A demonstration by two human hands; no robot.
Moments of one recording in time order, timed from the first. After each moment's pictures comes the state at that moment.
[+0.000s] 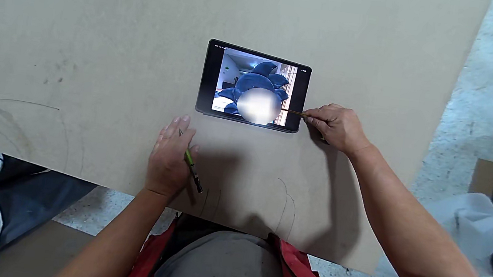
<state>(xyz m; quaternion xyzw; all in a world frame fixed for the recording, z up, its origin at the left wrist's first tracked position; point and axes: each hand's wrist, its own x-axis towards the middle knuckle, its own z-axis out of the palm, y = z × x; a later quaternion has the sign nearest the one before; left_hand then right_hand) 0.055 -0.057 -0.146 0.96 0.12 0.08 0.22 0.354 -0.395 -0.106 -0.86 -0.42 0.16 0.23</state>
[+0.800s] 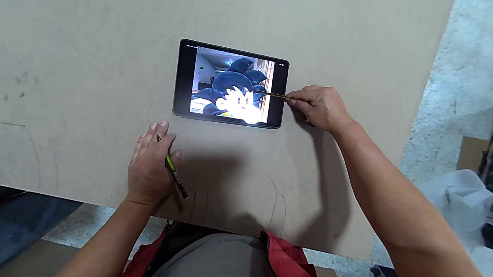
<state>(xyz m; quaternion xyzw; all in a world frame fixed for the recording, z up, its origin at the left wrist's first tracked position) 0.056 -0.058 -0.145 0.97 0.12 0.08 0.22 0.381 -0.384 -0.102 -0.87 -0.41 0.17 0.22</state>
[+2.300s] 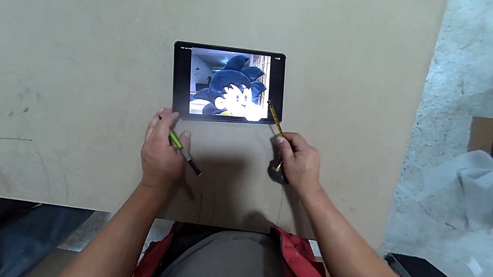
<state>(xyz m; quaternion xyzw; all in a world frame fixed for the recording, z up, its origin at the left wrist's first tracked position) 0.104 -0.062 -0.127 0.93 0.20 0.07 0.31 0.198 -0.366 -0.106 -0.92 -0.06 0.11 0.36</state>
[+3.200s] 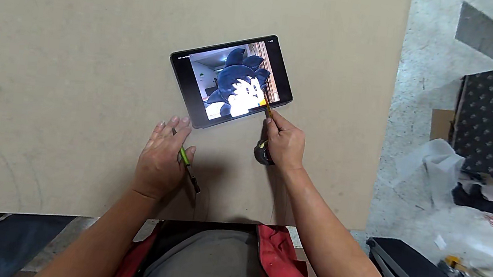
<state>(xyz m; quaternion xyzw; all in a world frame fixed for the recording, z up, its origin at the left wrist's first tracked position) 0.082 -0.063 -0.149 0.96 -0.02 0.07 0.27 0.210 -0.333 -0.107 -0.96 -0.01 0.07 0.29</state>
